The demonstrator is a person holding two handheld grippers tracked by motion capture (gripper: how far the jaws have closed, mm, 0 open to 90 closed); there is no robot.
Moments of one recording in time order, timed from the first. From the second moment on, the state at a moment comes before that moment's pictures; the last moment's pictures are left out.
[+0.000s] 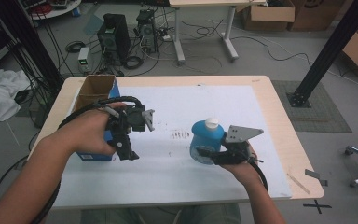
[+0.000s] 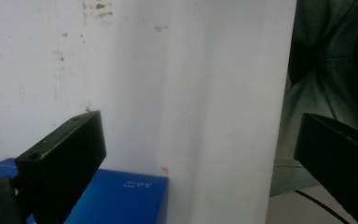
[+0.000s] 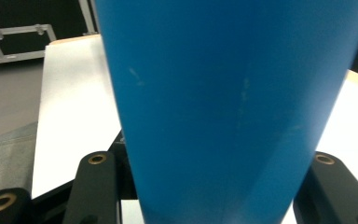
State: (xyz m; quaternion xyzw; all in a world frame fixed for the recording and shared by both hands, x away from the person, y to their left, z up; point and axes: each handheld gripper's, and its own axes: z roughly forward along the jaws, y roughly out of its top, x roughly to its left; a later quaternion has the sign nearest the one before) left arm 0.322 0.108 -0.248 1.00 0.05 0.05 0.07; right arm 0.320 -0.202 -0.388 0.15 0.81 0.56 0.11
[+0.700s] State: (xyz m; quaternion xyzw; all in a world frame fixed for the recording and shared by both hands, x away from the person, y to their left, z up) left arm 0.320 0.088 -0.247 1.00 0.03 0.04 0.05; right arm 0.329 -0.128 -0.403 0.06 0.83 0.56 0.04
